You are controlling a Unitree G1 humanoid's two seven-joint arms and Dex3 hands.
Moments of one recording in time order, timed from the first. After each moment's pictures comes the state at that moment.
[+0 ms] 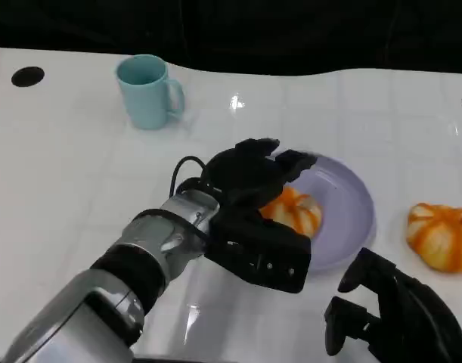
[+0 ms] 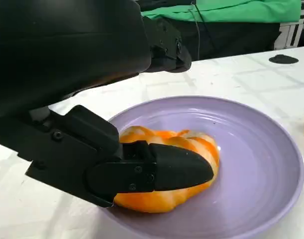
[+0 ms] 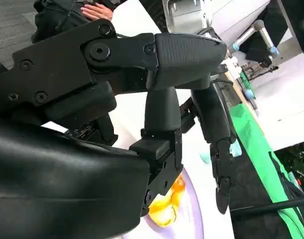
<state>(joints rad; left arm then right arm) -0.89 -0.01 -0.66 1.07 0.79 -0.31 0.18 0.24 -0.01 0.00 -0.21 0.46 0.28 0.41</state>
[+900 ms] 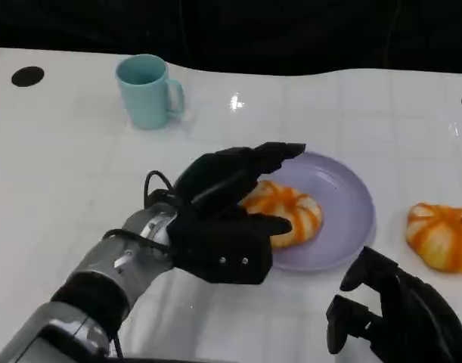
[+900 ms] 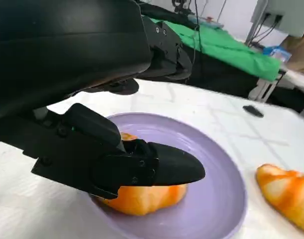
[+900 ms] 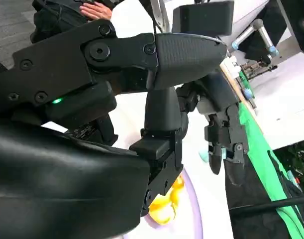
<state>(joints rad) -0.73 0.07 -0.47 0.92 0.53 -0.56 0.11 0.24 -0.01 -0.01 -0.20 0.46 0.28 0.41</state>
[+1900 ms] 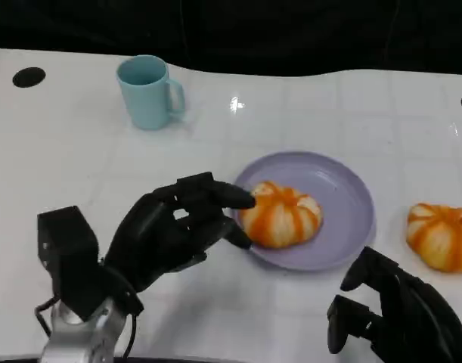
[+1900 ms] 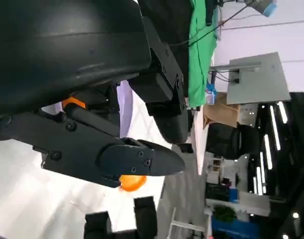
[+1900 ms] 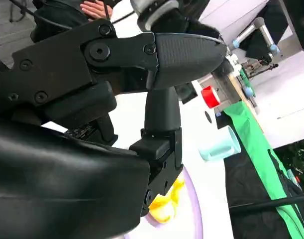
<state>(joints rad) -0.22 0.01 -0.08 0.30 -0.36 -0.18 -0.56 0.24 -0.01 -0.01 -0.20 0.45 0.28 0.41</state>
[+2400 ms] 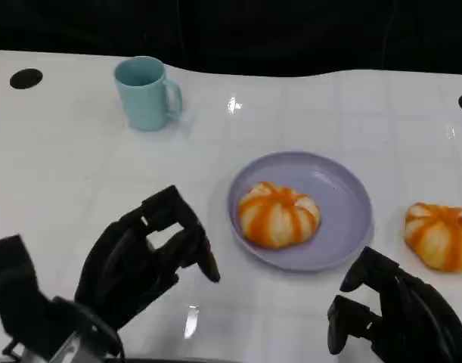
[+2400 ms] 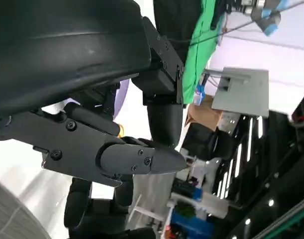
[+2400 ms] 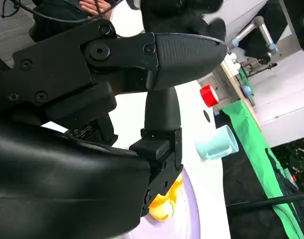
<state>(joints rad) 0.00 0.00 0.01 0.00 -0.54 0.07 -0.57 0.25 -0.01 0.00 -0.21 0.45 0.27 0.40</state>
